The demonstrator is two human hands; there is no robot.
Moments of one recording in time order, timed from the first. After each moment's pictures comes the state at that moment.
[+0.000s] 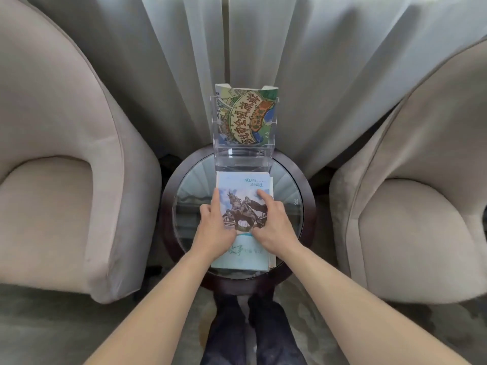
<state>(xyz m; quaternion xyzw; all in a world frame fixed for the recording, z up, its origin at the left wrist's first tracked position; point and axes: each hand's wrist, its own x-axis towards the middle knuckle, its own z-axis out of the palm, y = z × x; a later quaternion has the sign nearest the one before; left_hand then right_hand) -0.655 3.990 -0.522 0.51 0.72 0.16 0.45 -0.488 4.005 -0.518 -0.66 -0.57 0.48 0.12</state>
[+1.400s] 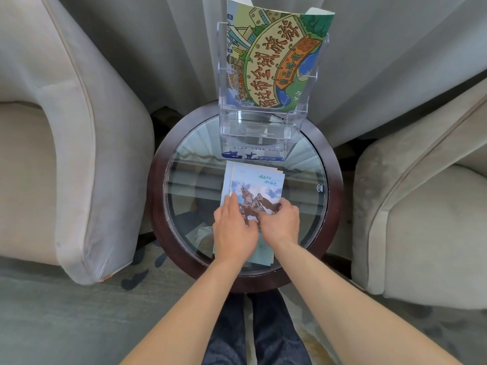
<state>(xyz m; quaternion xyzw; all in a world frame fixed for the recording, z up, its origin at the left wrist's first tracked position) -0.612 3.990 -0.619 0.47 0.78 0.13 0.40 -0.514 4.022 -0.632 -0.82 -0.36 0.44 0.07</state>
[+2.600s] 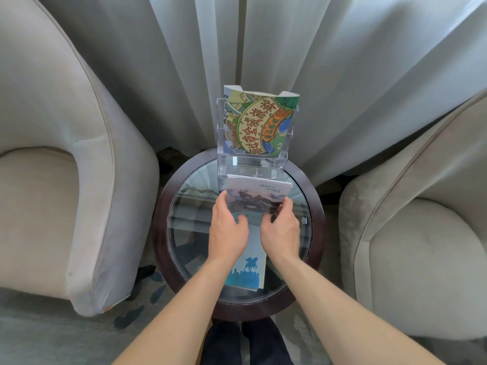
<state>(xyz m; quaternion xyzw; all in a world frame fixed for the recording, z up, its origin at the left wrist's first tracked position) -0.620 4.044 -0.551 0.40 0.77 0.27 0.41 -0.508 4.057 -0.556 -0.78 -0.48 0.36 0.20</state>
